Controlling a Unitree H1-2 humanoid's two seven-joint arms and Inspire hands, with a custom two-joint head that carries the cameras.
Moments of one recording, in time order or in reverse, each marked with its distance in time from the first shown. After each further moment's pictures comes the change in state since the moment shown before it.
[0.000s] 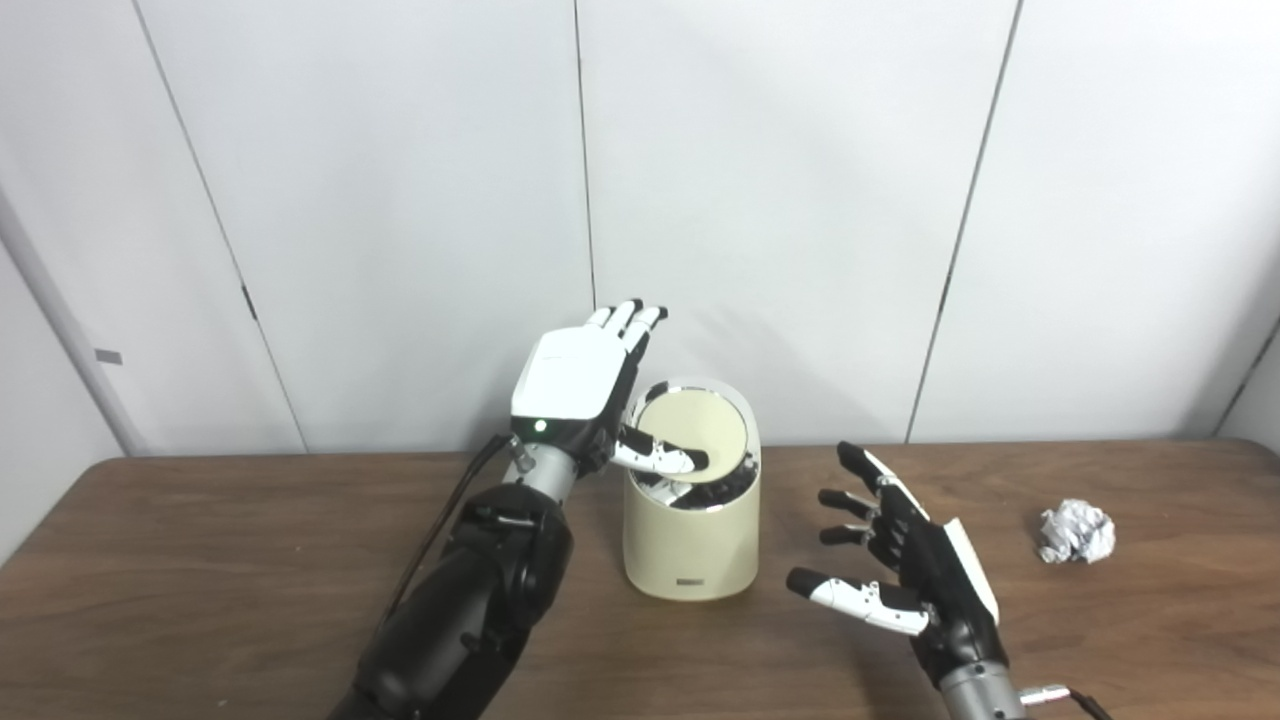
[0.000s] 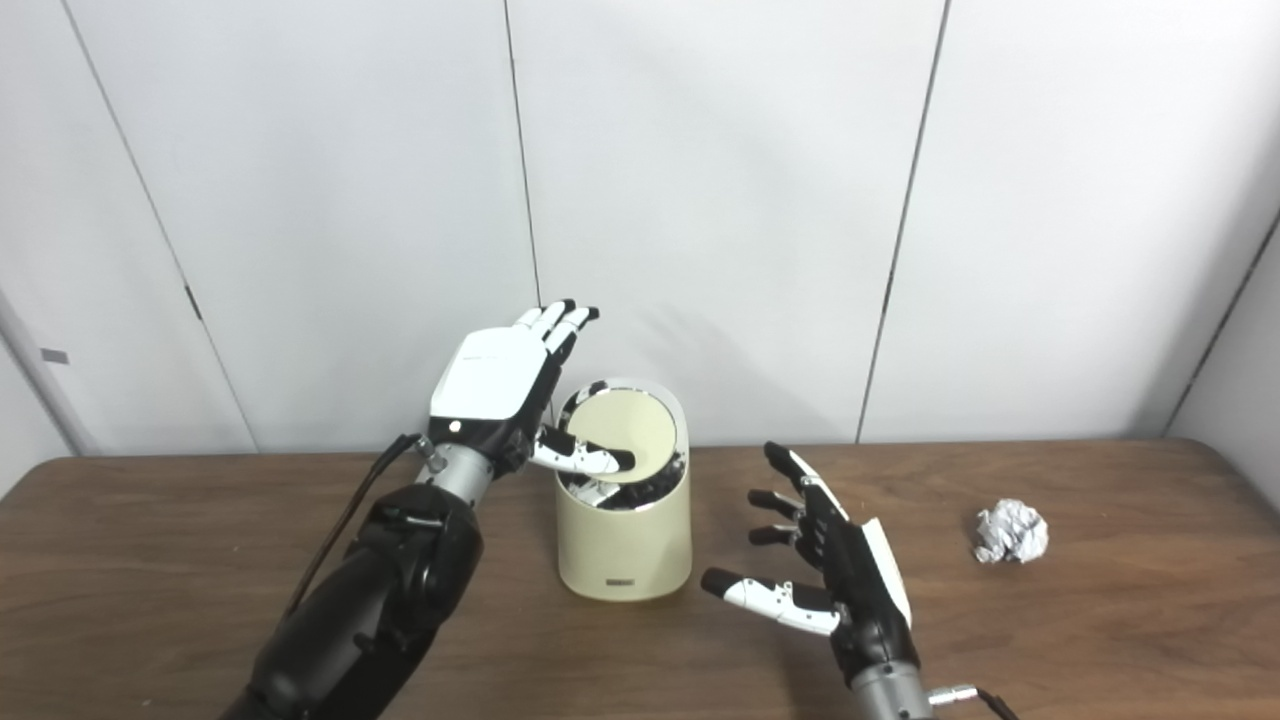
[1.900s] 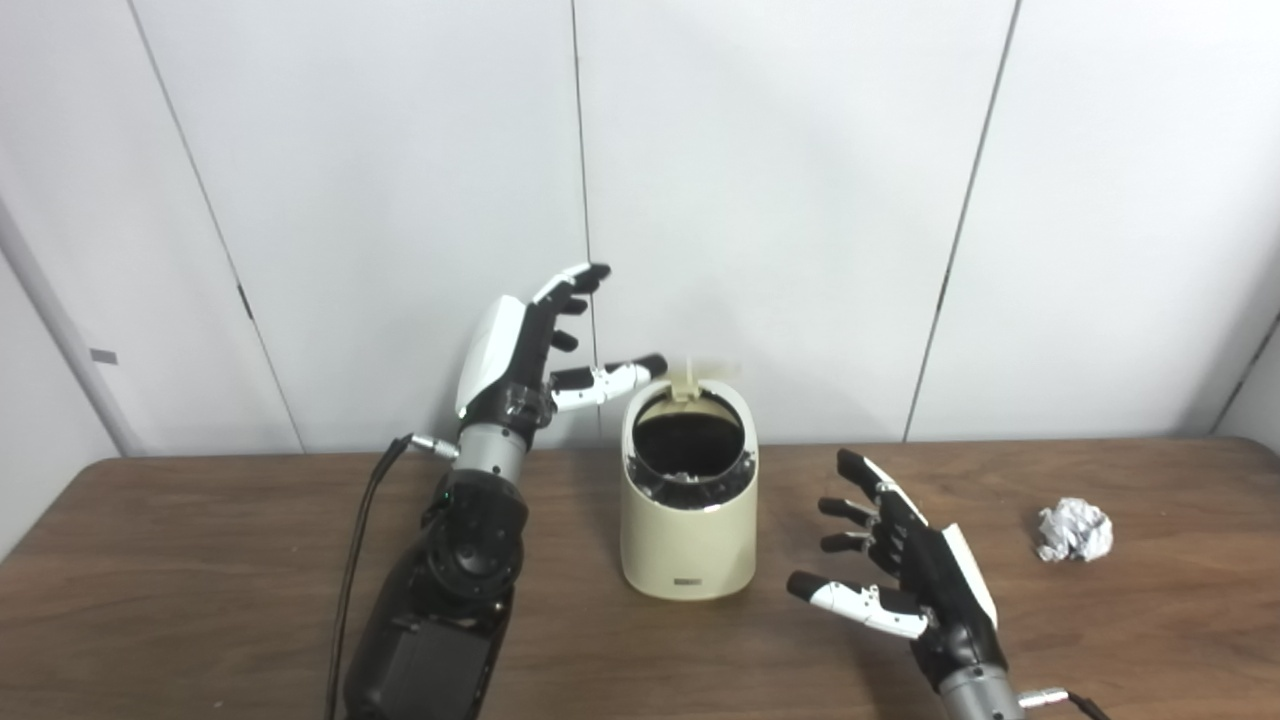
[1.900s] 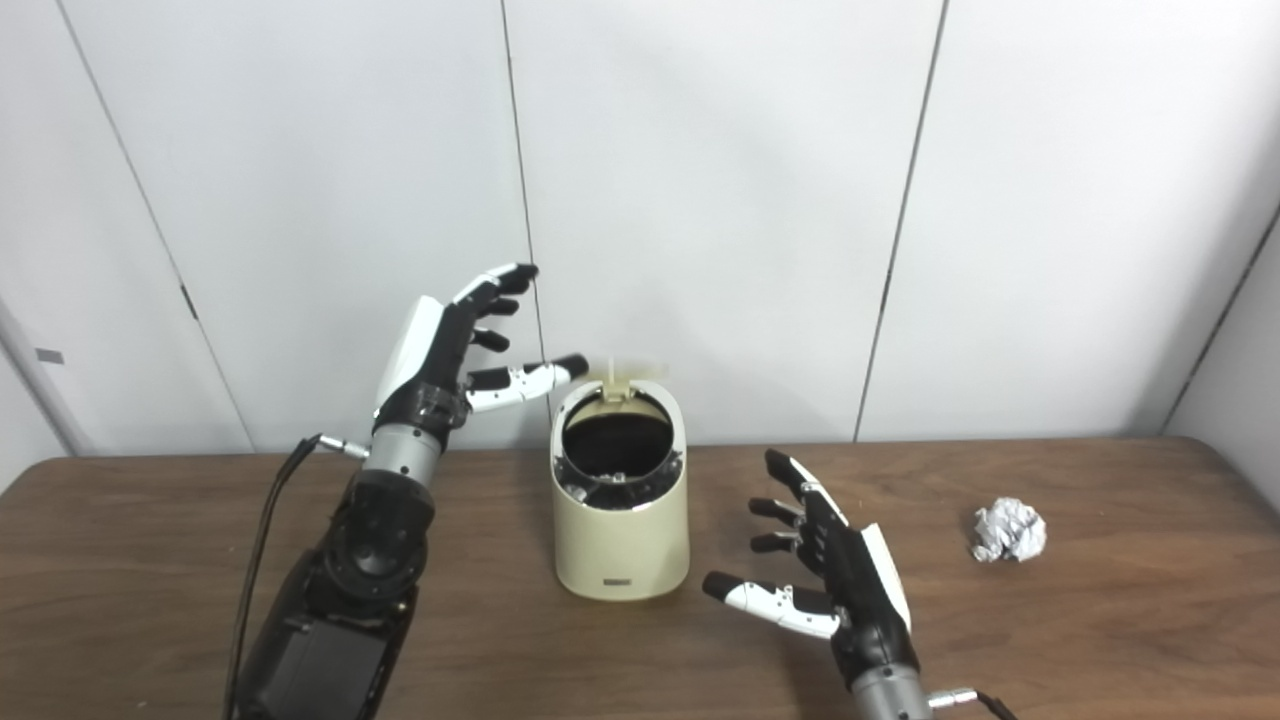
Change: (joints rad) left arm 0.077 -0.172 0.414 -0.100 -0.581 -0.099 0.097; right arm 0.000 -0.002 -0.002 0.021 -0.006 0.007 -0.002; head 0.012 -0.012
